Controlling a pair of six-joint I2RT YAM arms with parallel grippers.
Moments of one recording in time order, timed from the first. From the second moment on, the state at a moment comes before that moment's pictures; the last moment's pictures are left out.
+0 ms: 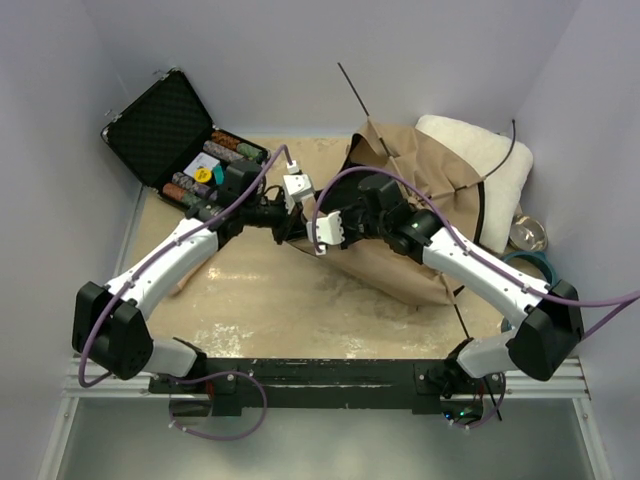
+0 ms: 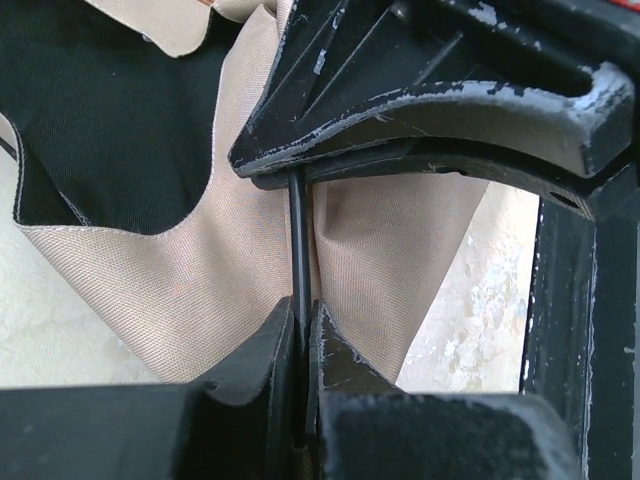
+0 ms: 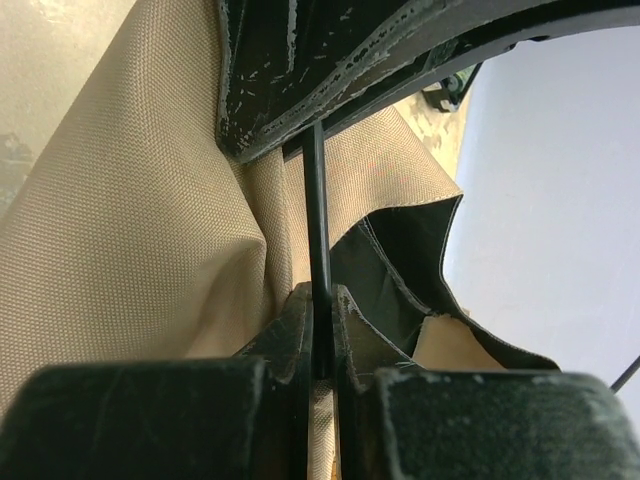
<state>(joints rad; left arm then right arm) -0.48 1.39 1.13 -0.35 0.77 0.29 0.71 1.39 1.18 -0.41 -0.25 -1.20</state>
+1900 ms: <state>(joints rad) -0.35 1.25 0.82 -0.36 0.62 0.49 0.35 1.59 1.22 -0.43 -0.29 -0.56</state>
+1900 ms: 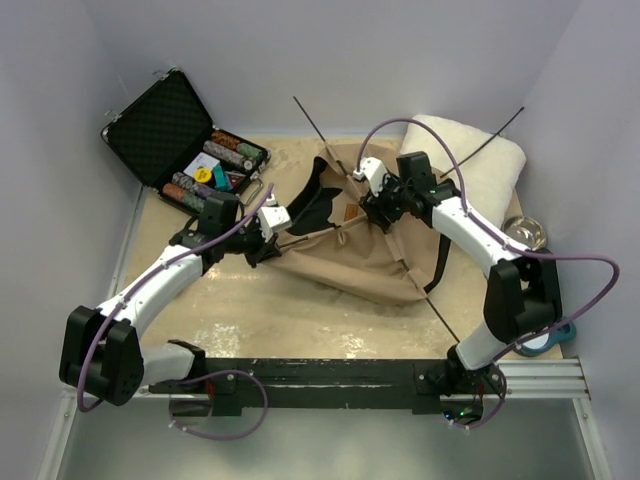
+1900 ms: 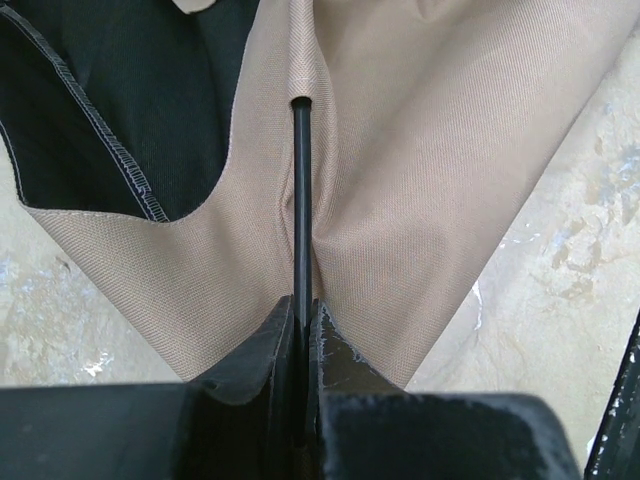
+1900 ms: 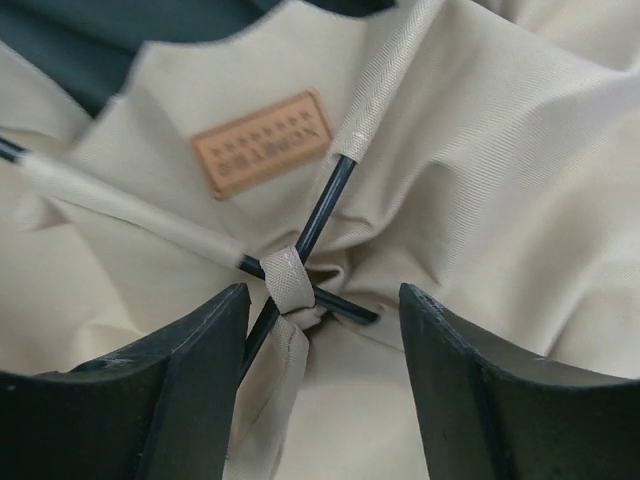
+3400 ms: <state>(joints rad) -0.63 2.02 1.33 0.29 0.62 -0.23 0.27 1.65 1.16 -0.30 -0.36 -0.53</state>
